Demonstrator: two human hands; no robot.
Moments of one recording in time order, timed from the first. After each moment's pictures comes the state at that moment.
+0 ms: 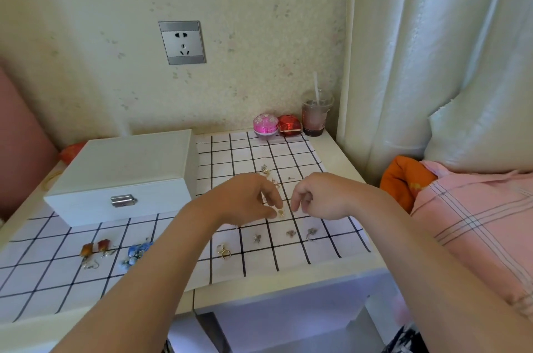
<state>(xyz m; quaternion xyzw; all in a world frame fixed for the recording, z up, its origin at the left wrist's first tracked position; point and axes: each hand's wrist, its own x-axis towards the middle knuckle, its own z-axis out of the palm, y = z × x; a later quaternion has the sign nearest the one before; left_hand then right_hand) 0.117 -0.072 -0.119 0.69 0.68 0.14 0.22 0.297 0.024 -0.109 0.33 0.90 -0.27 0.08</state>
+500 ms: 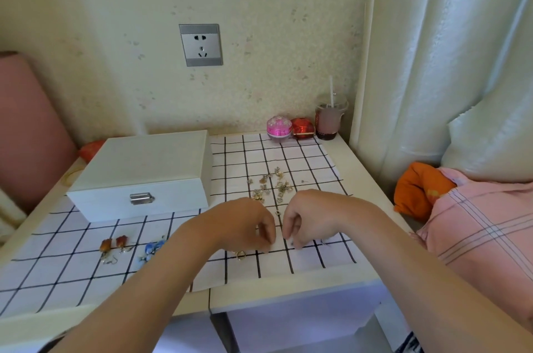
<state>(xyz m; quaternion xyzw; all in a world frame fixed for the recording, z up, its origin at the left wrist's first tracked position) 0.104 -0.109 -0.134 0.69 0.68 0.04 0.25 0.265 -0.005 -0.118 0.28 0.91 -0.27 0.15</state>
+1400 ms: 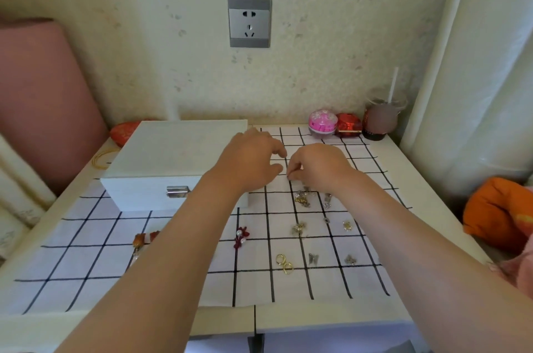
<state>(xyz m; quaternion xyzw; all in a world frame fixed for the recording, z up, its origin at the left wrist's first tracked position) 0.010 -0.067 -0.118 0.63 0.76 0.15 -0.04 0.142 0.049 -0.139 0.31 0.95 -0.08 -0.04</state>
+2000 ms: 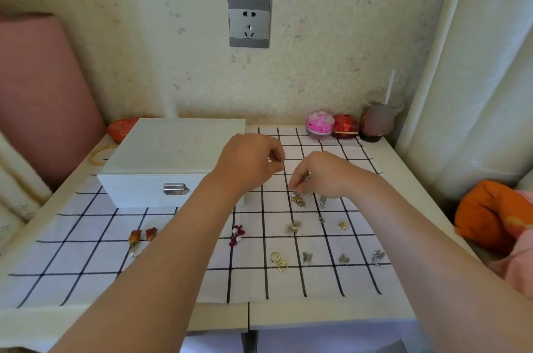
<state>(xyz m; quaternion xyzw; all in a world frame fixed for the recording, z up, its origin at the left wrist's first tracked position) 0.019 -0.068 -0.118 0.59 0.77 0.22 0.00 0.165 0.051 -0.133 0.29 0.92 -0.25 0.03</state>
